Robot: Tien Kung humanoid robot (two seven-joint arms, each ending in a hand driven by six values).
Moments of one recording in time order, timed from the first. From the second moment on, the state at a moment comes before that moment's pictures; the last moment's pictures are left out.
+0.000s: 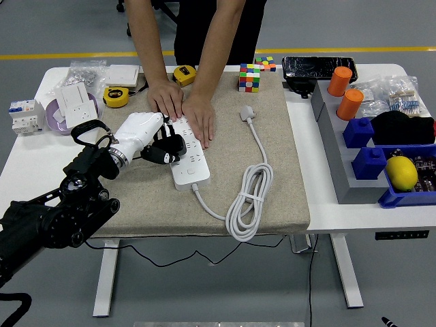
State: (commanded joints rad) left arm -0.66 0.18 -0.73 -0.81 1.98 0.31 0.01; right arm 0.12 -0.09 1.48 0.18 -1.54 0.01 -0.10
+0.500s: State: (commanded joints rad) left arm -0.67 0.19 -0.72 -0.77 2.00 0.28 0.02; right arm 0.12 -0.09 1.48 0.18 -1.54 0.01 -0.10
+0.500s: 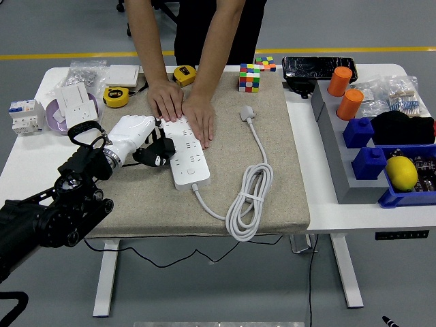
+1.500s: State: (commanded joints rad) left arm -0.68 0.16 -0.73 -0.72 2.03 0.27 0.03; right arm 0.12 -0.09 1.48 0.18 -1.55 0.01 -0.10
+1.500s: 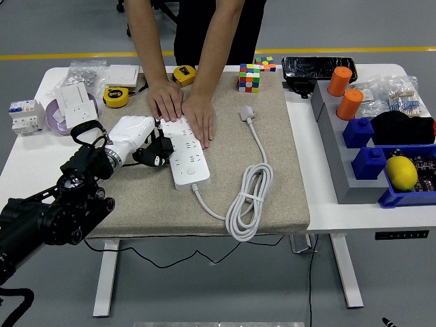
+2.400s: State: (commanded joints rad) left arm -0.70 0.16 -0.74 -0.71 2.02 0.25 0.02; right arm 0.12 -0.09 1.48 0.18 -1.54 0.01 -0.10
